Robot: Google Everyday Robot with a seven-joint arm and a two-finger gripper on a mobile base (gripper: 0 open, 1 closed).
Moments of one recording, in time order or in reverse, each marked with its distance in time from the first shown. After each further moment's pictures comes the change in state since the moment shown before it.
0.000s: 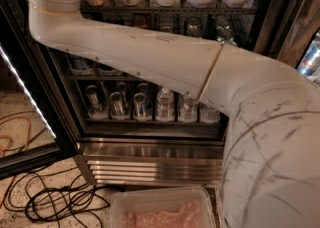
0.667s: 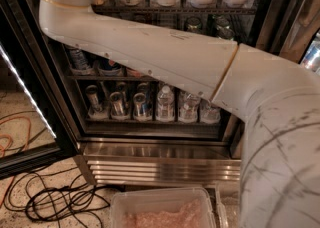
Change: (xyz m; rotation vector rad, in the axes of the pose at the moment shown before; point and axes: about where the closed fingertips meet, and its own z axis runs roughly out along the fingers) arm -0.010 -0.026 -0.010 0.009 -0.009 0.005
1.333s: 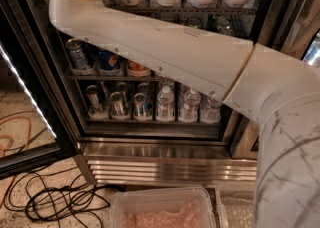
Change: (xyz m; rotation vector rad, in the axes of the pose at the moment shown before) arm -0.011 -0.026 -0.007 0.016 -0.015 0.005
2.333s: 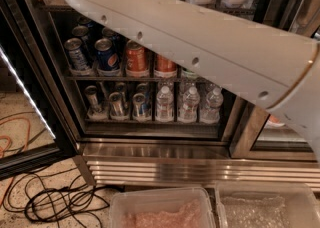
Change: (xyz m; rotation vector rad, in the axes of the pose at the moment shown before) arm -0.026 -0.017 -0.047 -0.080 0.044 -0.013
